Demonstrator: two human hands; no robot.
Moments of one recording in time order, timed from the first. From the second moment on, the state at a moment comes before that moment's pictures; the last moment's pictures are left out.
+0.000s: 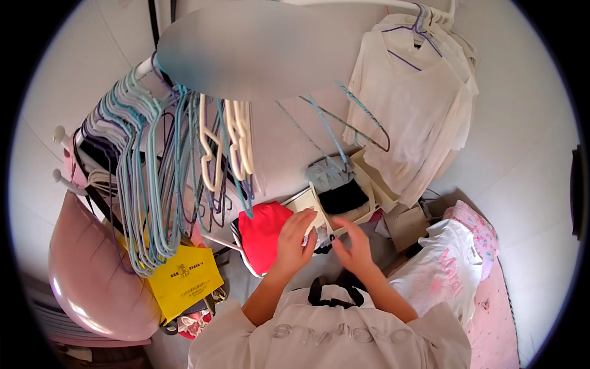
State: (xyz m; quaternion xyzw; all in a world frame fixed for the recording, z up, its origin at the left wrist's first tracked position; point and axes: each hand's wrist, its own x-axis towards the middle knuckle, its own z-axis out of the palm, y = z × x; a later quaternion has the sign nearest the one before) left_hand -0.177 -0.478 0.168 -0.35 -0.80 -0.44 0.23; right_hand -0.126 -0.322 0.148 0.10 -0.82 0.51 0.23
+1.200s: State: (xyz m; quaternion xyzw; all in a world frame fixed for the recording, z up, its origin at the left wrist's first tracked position) left_hand -0.135 -0.506 0.112 -0.26 -0.74 -0.62 0.00; right_hand -0.176 -0.329 0.319 0.04 -0.68 0.60 0.41
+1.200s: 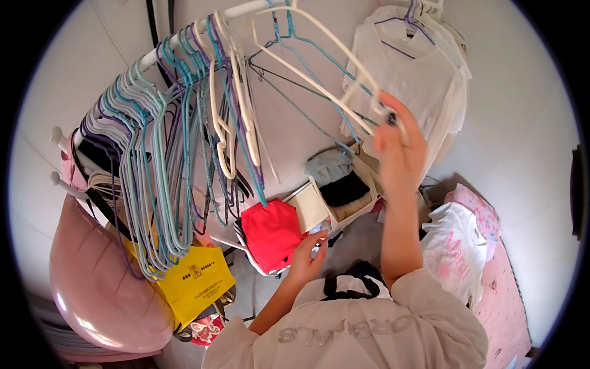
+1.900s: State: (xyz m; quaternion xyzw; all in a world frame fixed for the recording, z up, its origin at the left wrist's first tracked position) left_hand -0.179 -0.361 0.094 -0.18 -0.25 -0.76 -0.57; right_hand 0.207 -0.144 0.142 -0.27 -0.57 0.68 0.37
